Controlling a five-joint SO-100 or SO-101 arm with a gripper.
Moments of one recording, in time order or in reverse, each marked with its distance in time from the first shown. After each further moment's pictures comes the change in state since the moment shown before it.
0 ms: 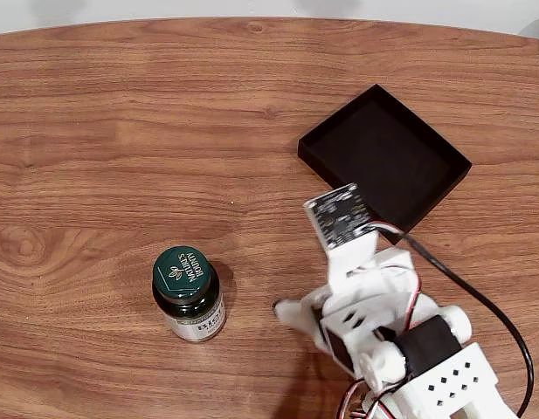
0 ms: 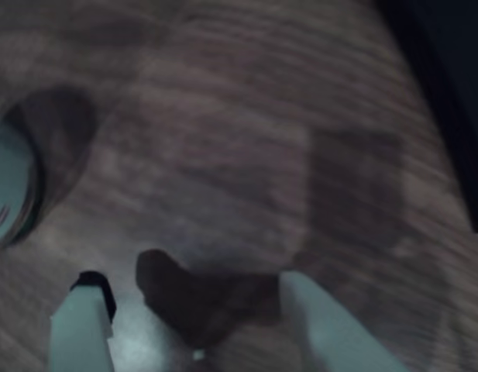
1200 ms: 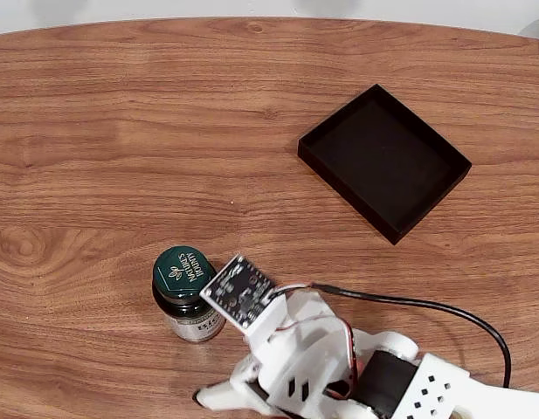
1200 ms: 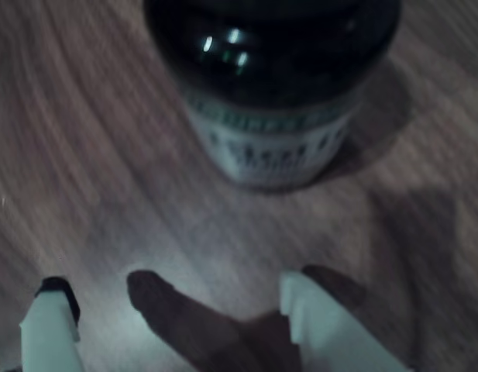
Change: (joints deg) arm -28.6 -4.4 0.0 -9.1 -9.3
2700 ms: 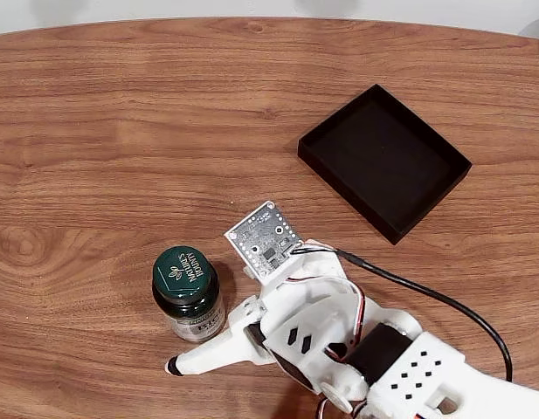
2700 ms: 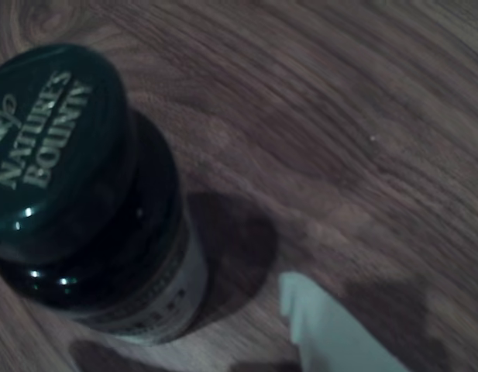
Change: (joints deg) arm 12.1 -15.7 0.0 -27.8 6.2
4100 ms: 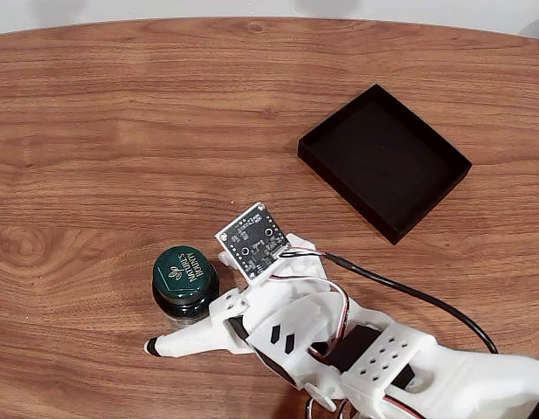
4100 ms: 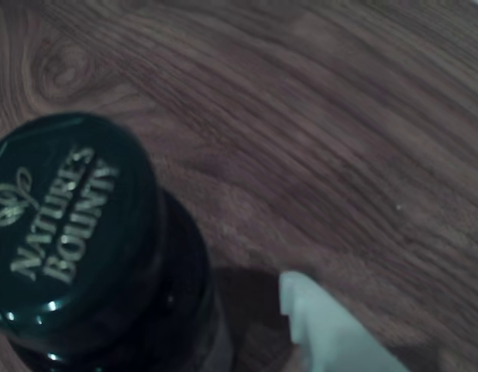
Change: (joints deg) arm -2.3 -22.3 0.0 -31.4 -1.9
